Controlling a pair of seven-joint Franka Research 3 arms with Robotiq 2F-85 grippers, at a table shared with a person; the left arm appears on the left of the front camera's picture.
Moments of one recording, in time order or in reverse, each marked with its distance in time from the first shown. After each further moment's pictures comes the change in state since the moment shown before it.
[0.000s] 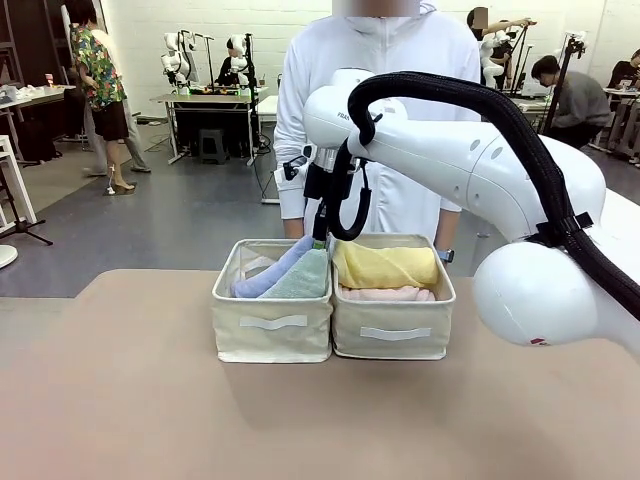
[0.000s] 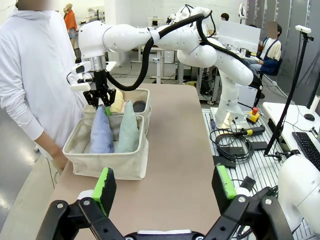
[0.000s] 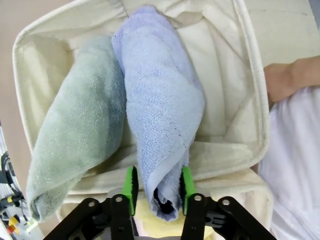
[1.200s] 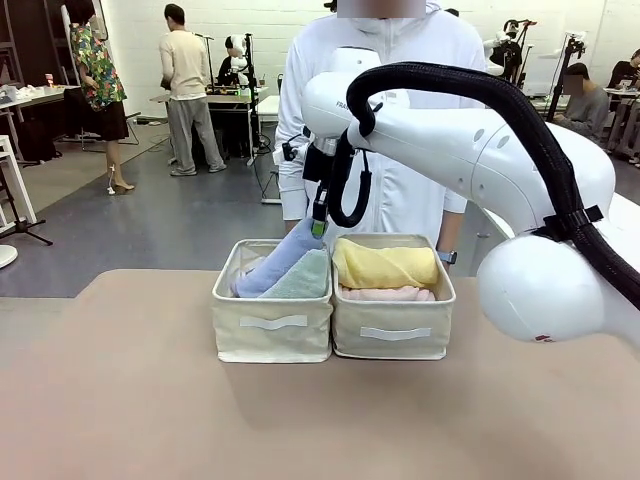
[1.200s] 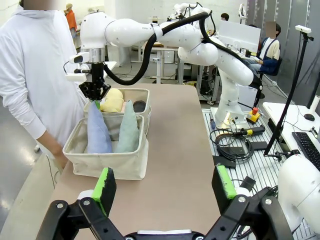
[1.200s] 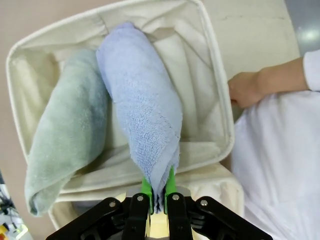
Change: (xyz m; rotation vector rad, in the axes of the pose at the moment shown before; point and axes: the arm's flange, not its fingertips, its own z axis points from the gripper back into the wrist) left arm 0.000 0.000 0.000 0.000 0.000 0.000; right arm 0.006 -0.001 0.026 -0.102 -0.035 0.007
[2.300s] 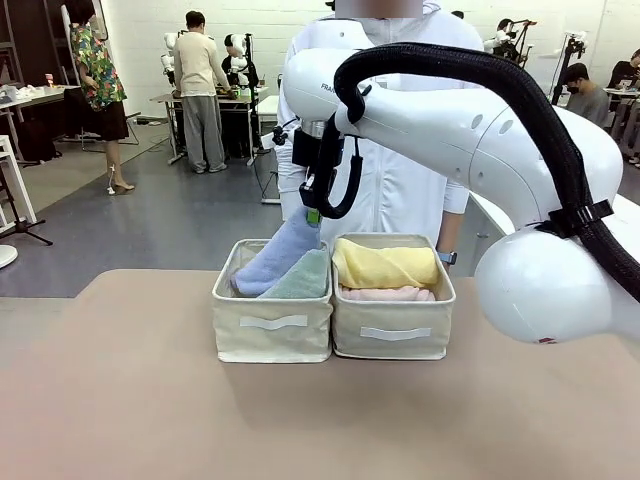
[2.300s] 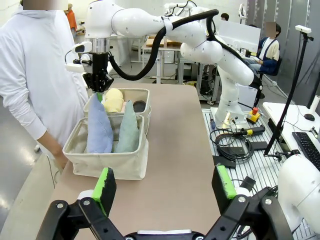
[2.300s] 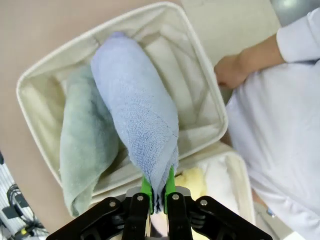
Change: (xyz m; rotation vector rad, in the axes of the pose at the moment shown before) left arm 0.000 0.000 0.000 0.000 0.000 0.000; right arm 0.021 0.029 0.044 -0.087 0.025 -0.187
